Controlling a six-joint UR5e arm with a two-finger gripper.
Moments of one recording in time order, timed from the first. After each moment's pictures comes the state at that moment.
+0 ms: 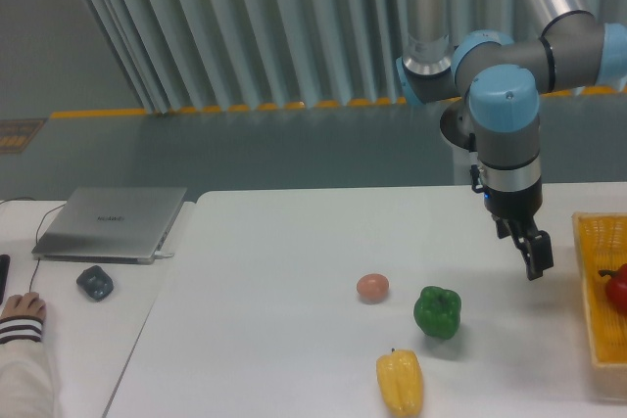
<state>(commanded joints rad) 2.33 -1.84 -1.52 -1.29 1.66 1.37</state>
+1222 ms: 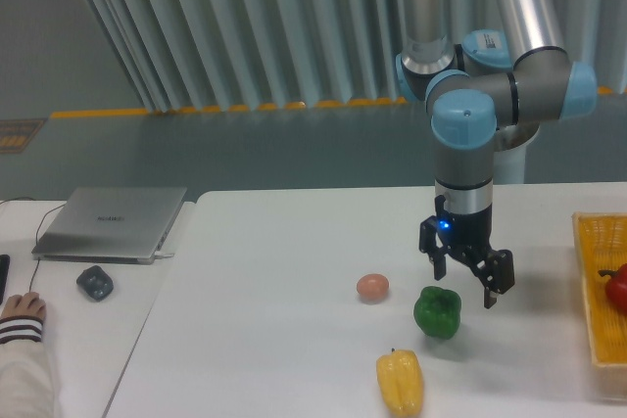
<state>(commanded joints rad) 2.25 -1.88 -1.55 -1.01 1.48 0.62</state>
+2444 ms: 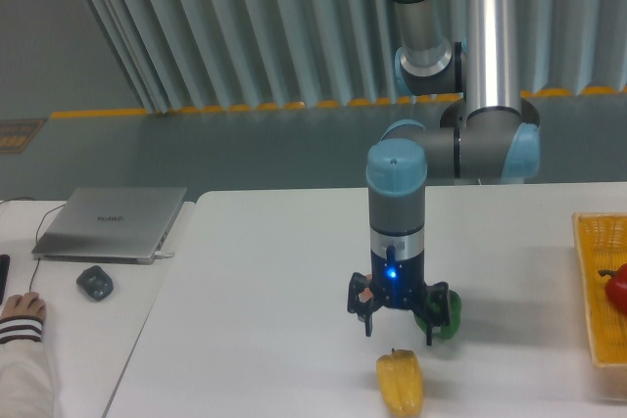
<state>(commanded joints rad) 2.10 -2.10 -1.43 -0.89 1.51 0.02</state>
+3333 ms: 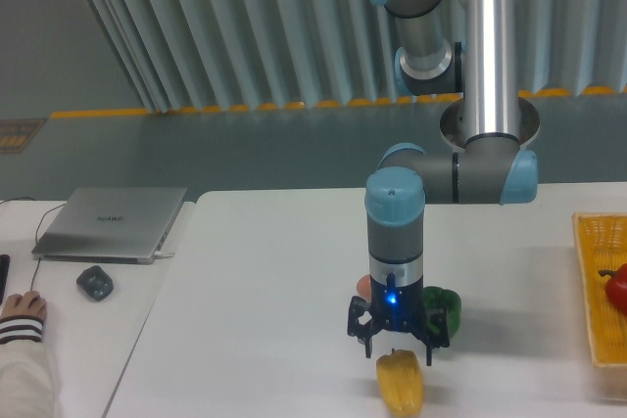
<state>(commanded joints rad) 2.10 -2.14 -1.43 -0.89 1.51 0.02</state>
